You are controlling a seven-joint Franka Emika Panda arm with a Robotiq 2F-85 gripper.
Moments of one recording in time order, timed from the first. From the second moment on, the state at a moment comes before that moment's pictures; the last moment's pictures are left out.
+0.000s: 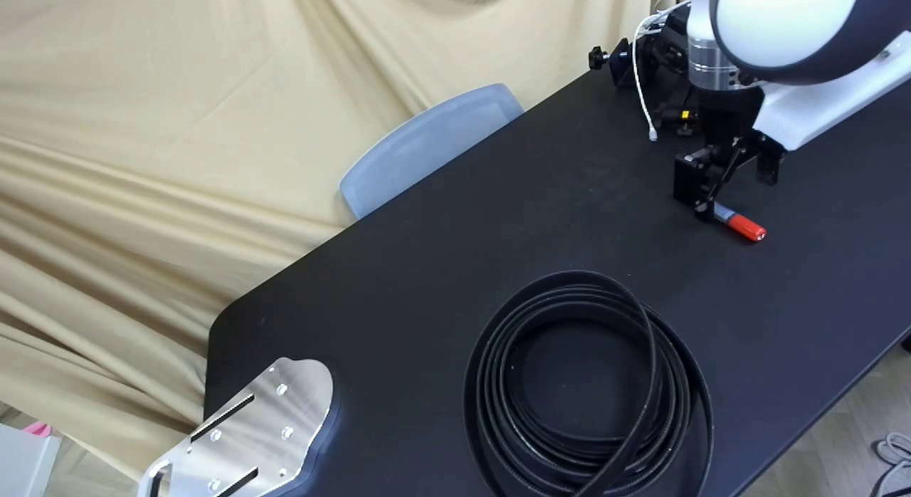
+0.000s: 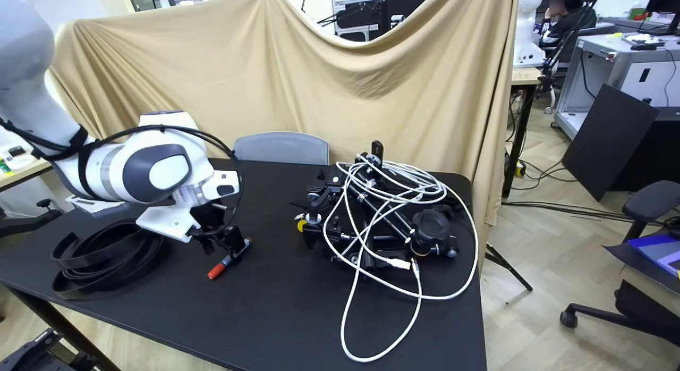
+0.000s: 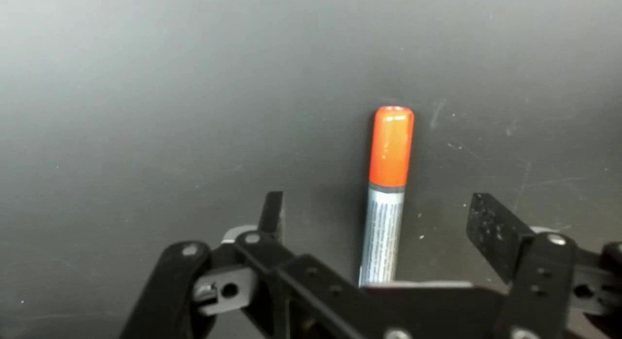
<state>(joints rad) 0.09 0.30 -0.02 -2.53 -0.02 2.80 0.16</state>
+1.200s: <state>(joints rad) 0.11 0.31 -0.06 -2.49 -0.09 2.77 0.17</state>
